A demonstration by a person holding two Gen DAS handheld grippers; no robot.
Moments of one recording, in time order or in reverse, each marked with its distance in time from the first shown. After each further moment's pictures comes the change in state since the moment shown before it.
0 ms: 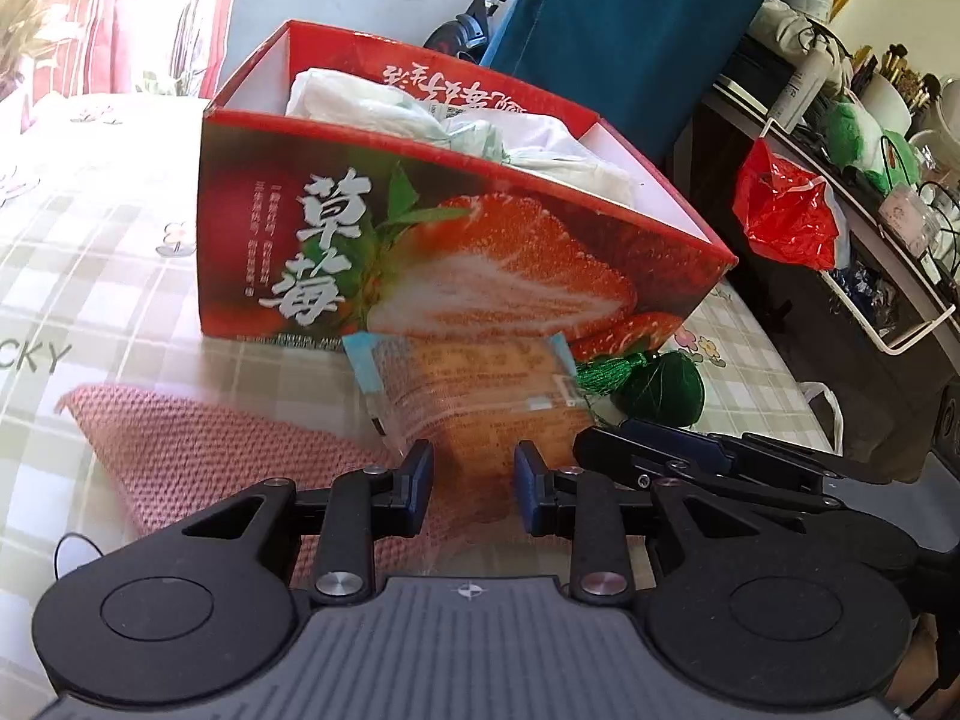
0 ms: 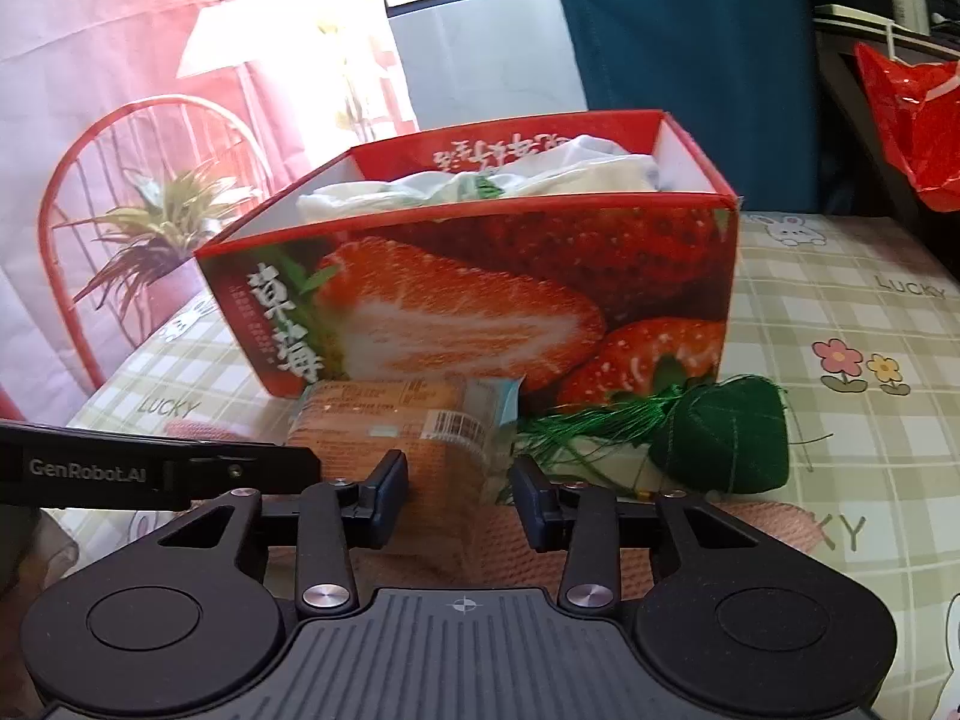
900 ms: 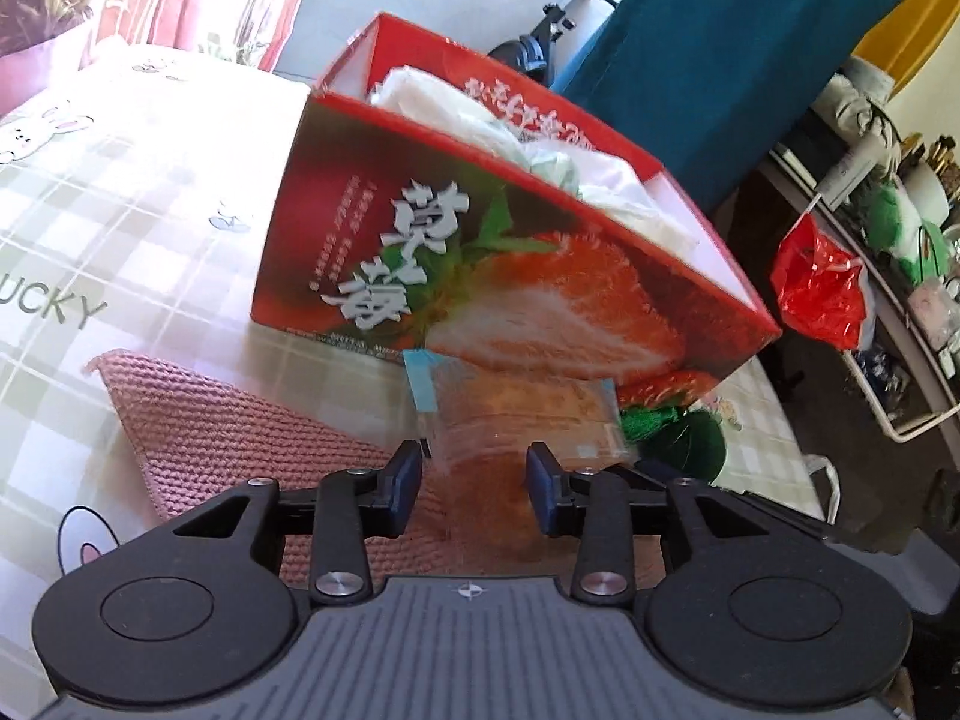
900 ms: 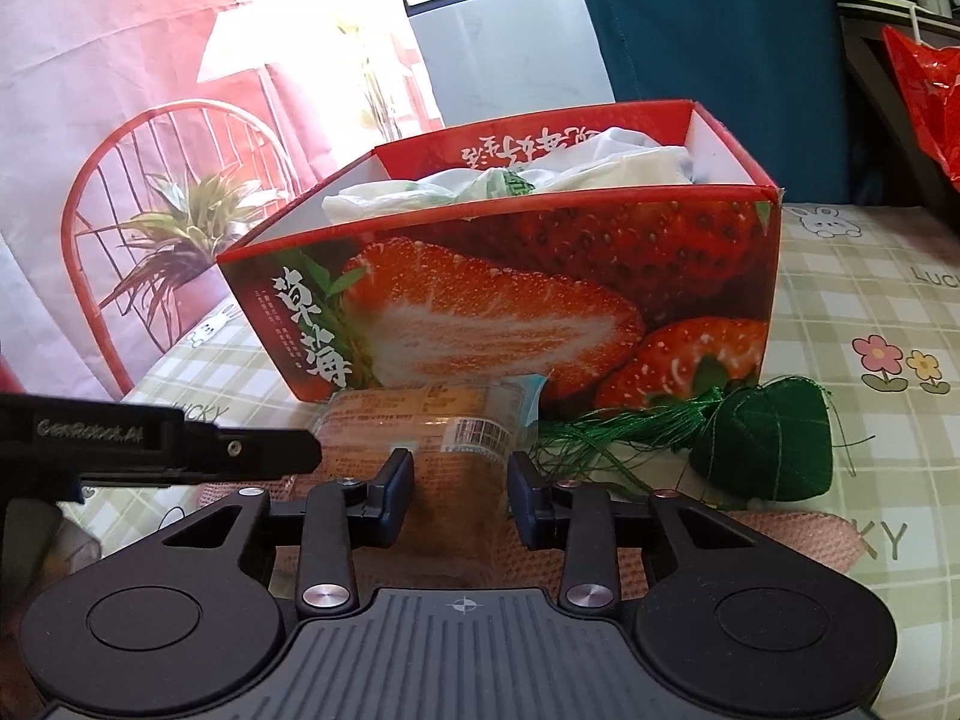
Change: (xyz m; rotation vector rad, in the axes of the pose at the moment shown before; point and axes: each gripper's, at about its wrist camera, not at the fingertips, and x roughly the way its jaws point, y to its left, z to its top) left arm 0.002 0.025 0.005 -0.159 -0.032 0.002; right arm 0.009 -0.003 0.004 0.022 0.000 0.066
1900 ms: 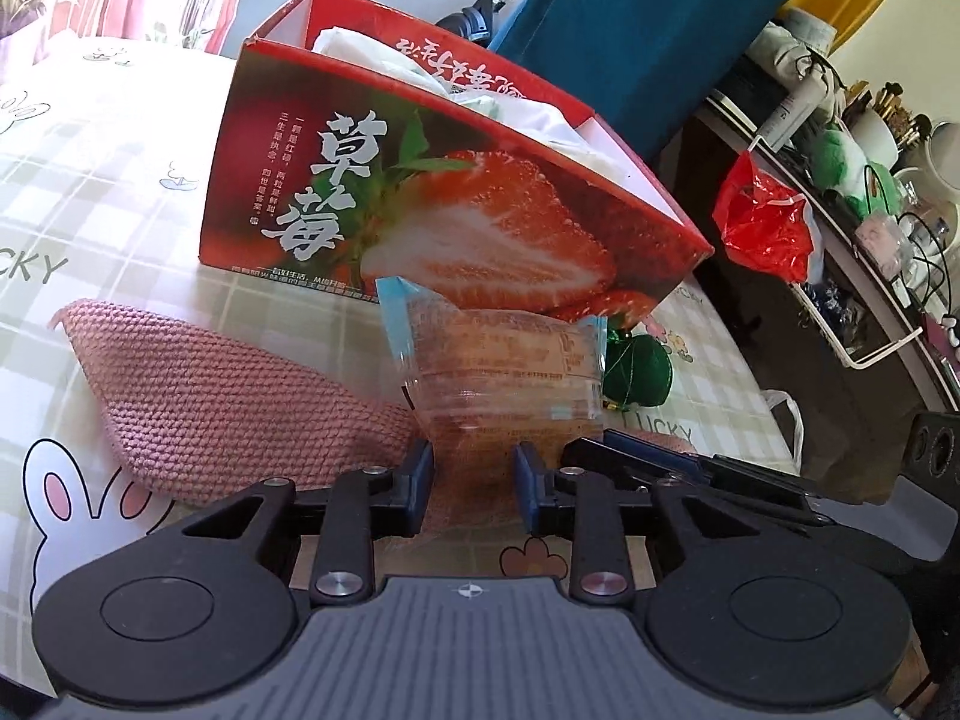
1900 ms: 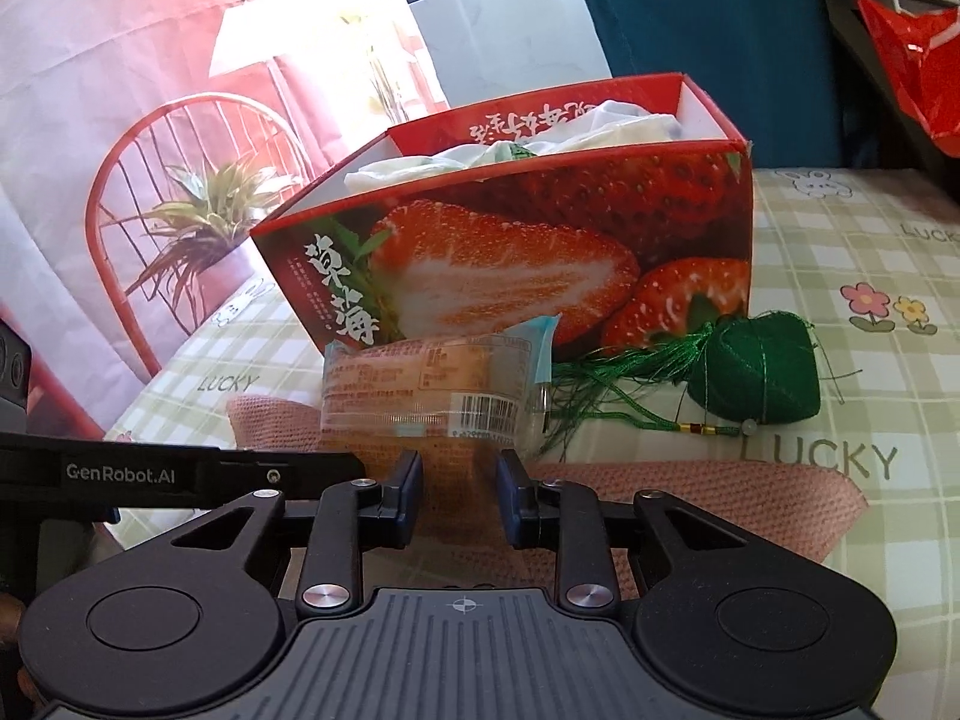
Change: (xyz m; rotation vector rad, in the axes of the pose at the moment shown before) left arm -0.009 -0.010 -0.031 0.079 0.051 -0.076; right arm -0.028 0.006 -0.021 0.020 0.035 0.021
